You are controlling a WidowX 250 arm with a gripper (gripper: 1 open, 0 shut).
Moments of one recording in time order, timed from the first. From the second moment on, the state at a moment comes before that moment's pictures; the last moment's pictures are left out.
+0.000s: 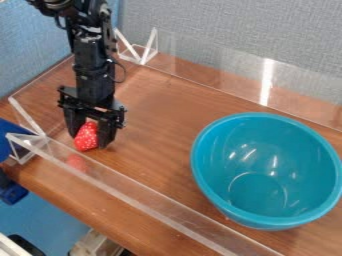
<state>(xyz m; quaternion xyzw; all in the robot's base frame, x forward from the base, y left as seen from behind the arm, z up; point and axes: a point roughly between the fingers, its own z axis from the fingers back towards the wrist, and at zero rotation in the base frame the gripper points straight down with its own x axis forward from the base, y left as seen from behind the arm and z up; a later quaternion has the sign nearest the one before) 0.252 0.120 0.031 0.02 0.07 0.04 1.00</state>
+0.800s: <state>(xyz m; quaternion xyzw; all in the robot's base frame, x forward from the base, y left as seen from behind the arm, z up) 0.252 0.117 0.036 0.02 0.07 0.04 1.00</state>
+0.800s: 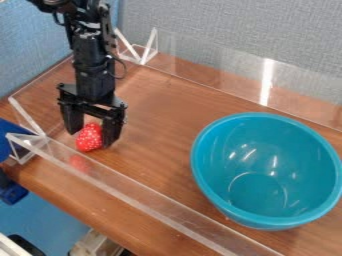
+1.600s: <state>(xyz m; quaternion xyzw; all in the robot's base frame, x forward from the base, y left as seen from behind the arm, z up) 0.249 0.117 0.047 0.02 0.06 0.04 1.00</state>
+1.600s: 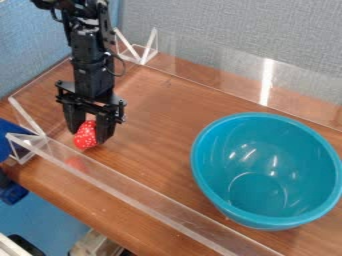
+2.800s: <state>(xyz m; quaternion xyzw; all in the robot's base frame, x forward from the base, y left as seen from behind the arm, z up) 0.252 0.105 0.125 0.04 0.00 0.02 1.00</state>
